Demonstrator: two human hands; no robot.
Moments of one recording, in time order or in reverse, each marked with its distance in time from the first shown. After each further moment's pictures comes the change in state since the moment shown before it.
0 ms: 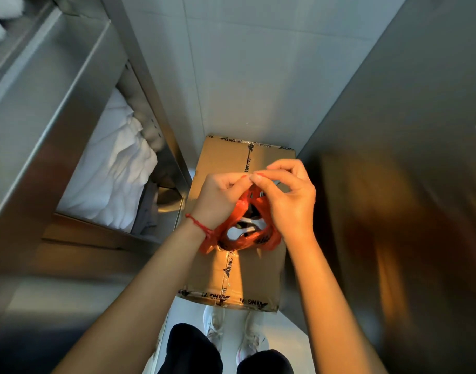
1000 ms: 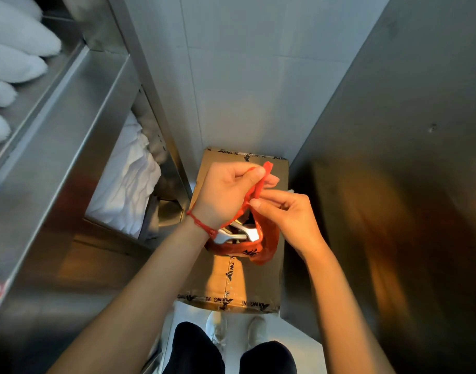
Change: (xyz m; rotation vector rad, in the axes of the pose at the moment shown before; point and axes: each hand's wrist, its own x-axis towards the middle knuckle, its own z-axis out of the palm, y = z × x) left_hand -0.018 0.061 -0.009 -0.263 -0.087 0.085; right_hand -0.027 -0.036 -0.025 0.305 -0.360 0.248
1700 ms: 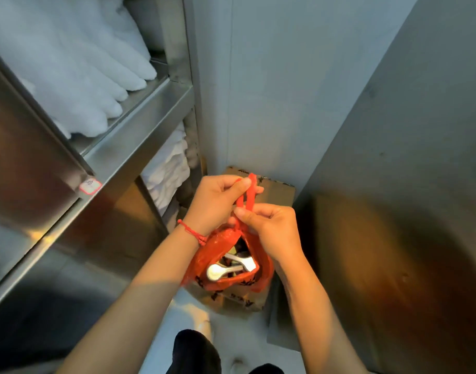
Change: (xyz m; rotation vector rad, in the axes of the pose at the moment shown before) left_hand -0.108 0.064 0.032 0.101 0.304 -0.022; right_hand -0.102 -0.063 0.024 0.026 -0.117 0.073
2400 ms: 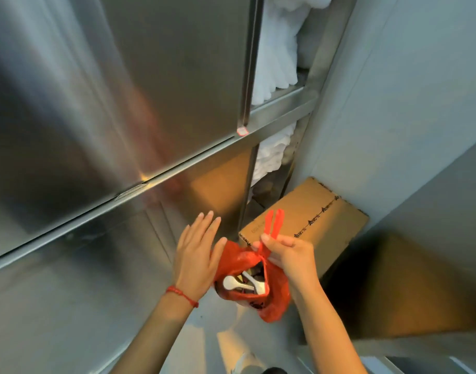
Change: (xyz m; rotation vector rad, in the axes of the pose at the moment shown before) left_hand -0.282 -0.066 -0.056 0.916 0.648 -0.045; right_hand -0.157 0.041 0.061 -0.014 -0.246 0.280
